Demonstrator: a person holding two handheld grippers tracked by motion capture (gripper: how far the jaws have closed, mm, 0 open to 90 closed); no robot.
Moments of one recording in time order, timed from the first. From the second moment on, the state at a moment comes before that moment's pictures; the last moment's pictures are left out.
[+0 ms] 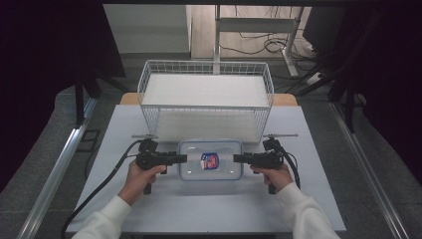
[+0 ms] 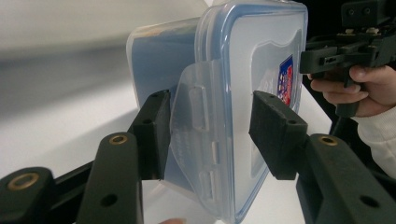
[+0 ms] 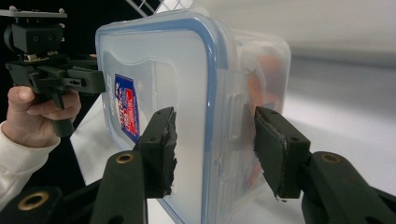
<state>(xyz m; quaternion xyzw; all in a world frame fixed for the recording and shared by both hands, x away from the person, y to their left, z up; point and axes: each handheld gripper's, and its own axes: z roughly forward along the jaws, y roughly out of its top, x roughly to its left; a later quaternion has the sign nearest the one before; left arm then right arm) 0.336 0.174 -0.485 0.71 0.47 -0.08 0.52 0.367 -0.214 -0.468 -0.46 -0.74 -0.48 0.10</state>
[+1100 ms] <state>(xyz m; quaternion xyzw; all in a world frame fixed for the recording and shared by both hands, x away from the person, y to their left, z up) 0.404 0.185 -0.509 0.68 0.50 -0.07 0.53 0.440 -0.195 -0.489 -0.49 -0.71 -0.49 0.07</state>
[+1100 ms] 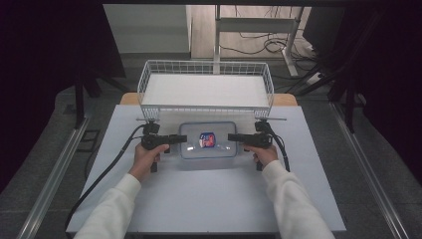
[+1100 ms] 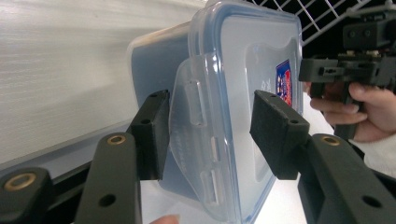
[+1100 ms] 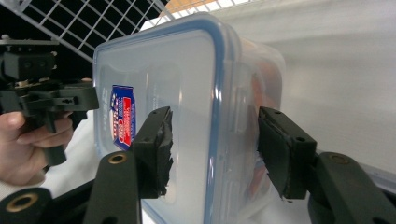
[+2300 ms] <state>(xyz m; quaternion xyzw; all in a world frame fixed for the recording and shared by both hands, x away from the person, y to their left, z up) 0.318 0.187 -0.484 0.75 0.45 0.06 0.48 0.343 -0.189 -0.465 -0.35 -0.83 -0.43 -0.11</state>
